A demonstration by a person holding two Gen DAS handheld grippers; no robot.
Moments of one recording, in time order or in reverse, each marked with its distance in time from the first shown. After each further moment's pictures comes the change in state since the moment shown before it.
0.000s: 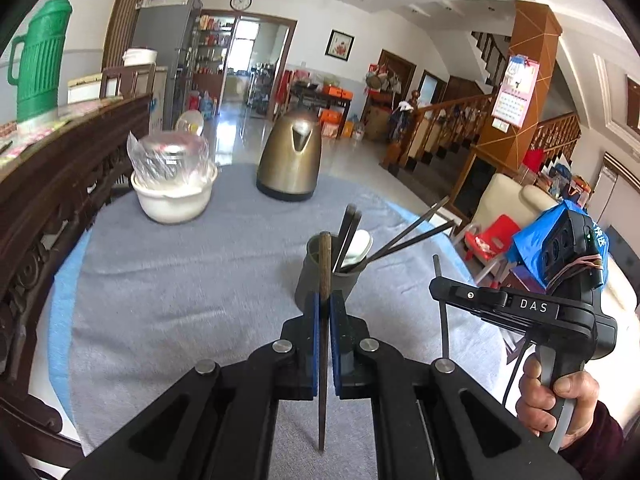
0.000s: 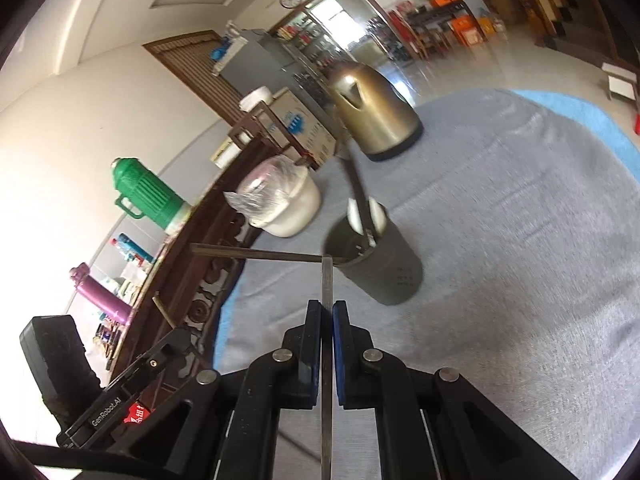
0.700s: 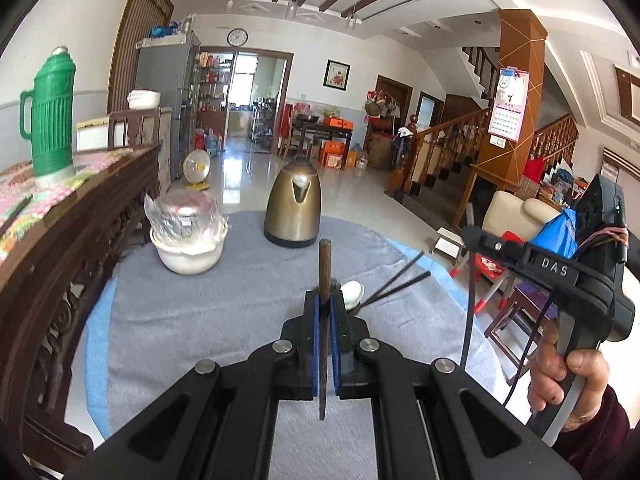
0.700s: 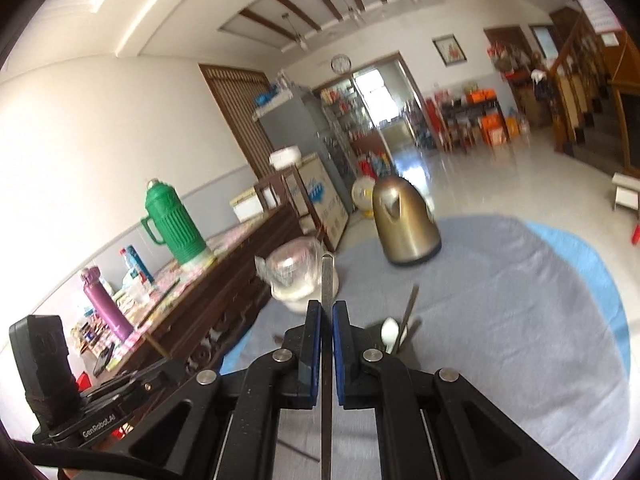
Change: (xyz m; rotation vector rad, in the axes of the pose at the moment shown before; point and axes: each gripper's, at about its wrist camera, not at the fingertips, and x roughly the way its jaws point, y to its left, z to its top) left arm -0.050 -0.018 0.038 0.069 -0.118 0.050; right arm -0.071 0.078 0.041 -0.244 -0.285 -0.047
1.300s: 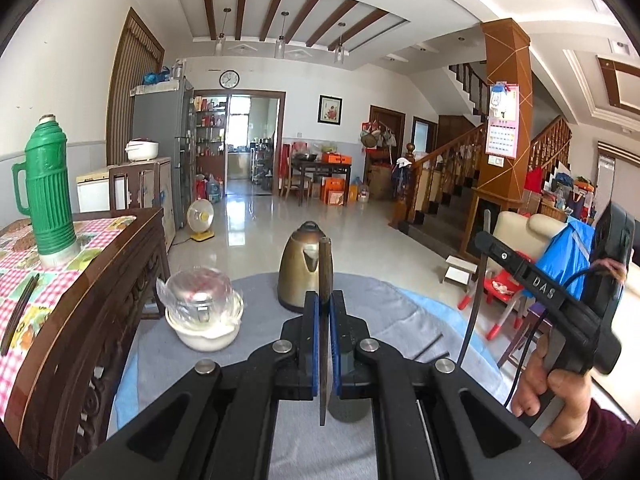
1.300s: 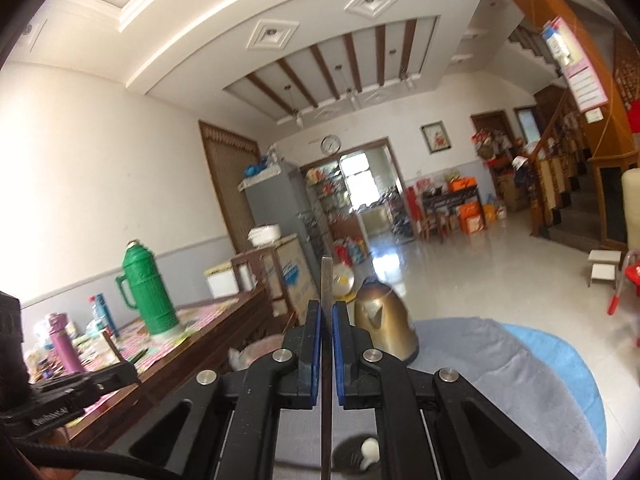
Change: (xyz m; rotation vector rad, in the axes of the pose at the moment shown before) left arm 0.004 0.014 0.076 0.080 -0.130 0.018; right arm 0.006 0.037 0.058 -0.100 -0.315 -0.128
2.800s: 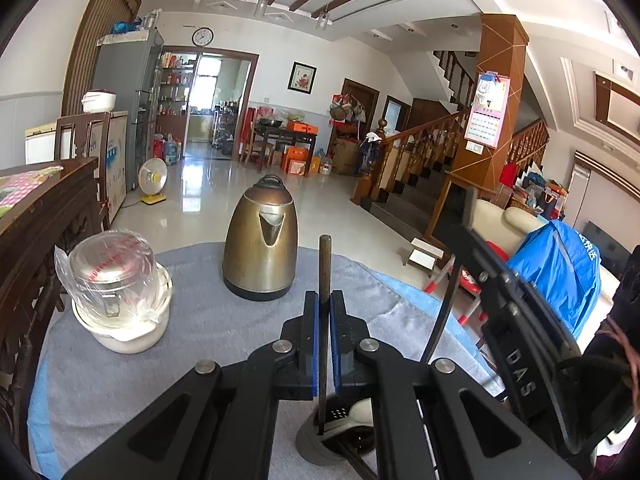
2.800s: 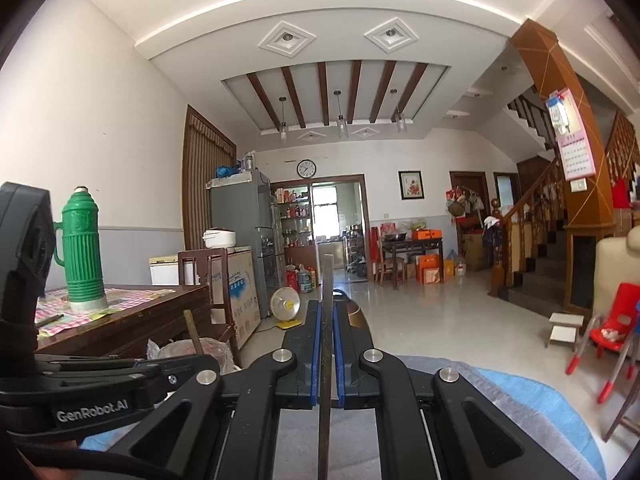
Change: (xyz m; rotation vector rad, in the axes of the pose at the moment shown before) left arm 0.154 0.007 -0.023 -0.075 0.116 -0.178; right arm 0.107 0.032 -0.063 -0.222 -0.109 -0.180
